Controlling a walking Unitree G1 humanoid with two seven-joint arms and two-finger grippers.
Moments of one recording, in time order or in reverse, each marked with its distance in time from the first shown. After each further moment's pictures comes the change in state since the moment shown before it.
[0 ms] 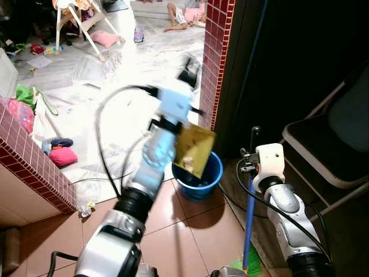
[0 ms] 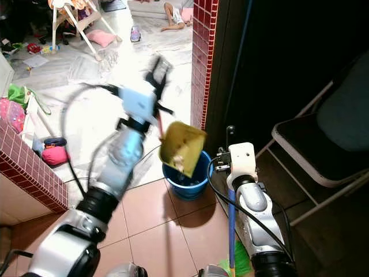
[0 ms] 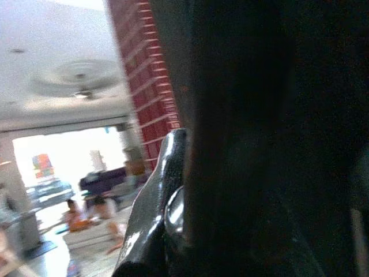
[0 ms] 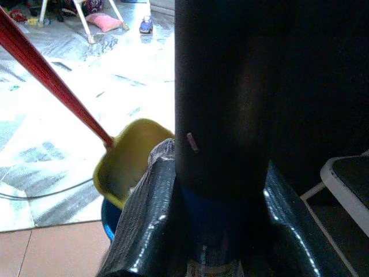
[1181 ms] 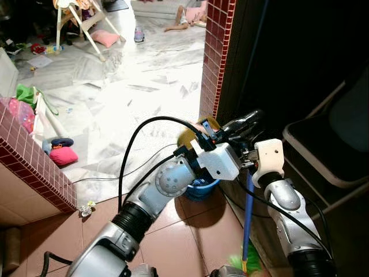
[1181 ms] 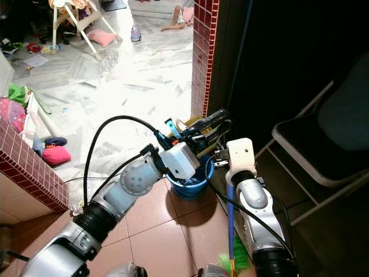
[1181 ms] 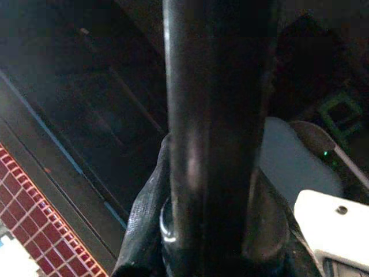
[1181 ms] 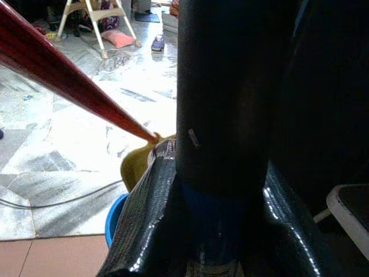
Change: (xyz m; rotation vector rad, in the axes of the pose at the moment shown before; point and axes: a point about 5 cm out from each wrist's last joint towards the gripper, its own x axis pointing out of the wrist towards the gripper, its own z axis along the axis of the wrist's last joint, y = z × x) left arm -0.036 -0.057 0.013 0.162 -0.207 -0.518; right arm 0.003 0.001 0.010 -0.038 -0.068 0.049
